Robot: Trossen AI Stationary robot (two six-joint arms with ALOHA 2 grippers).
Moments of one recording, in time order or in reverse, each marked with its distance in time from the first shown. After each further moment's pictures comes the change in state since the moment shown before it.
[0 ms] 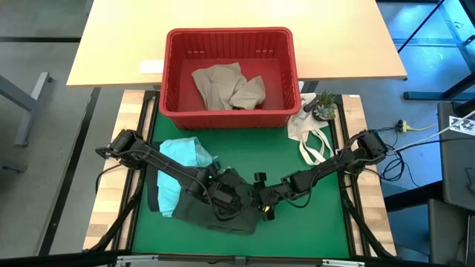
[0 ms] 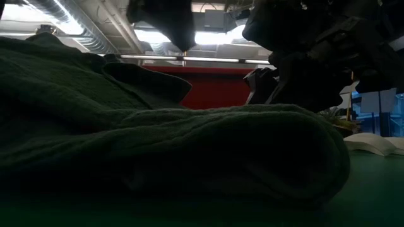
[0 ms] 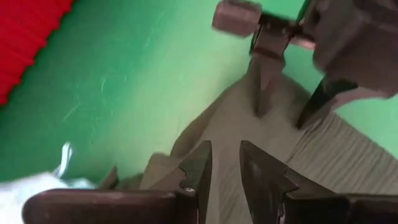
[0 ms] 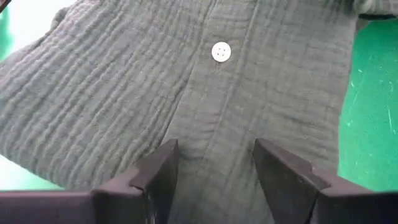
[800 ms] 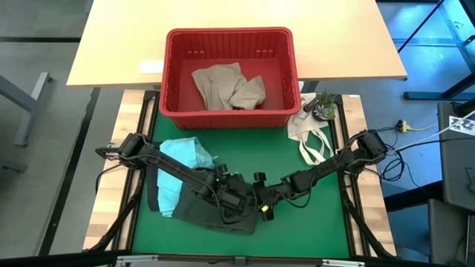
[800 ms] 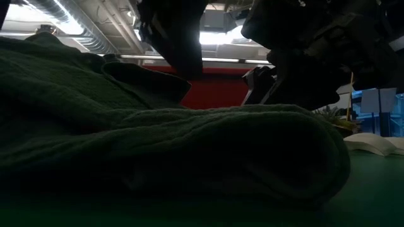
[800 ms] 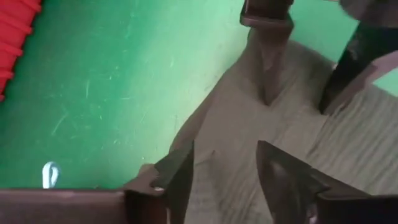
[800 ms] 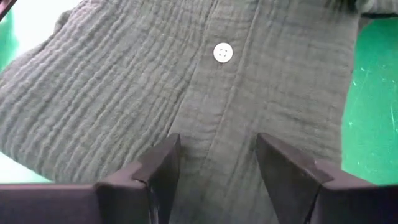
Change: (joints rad) left arm 0.016 0.090 0.000 0.028 0.038 0.147; right arm 0.000 0.000 0.000 0.016 0.000 0.001
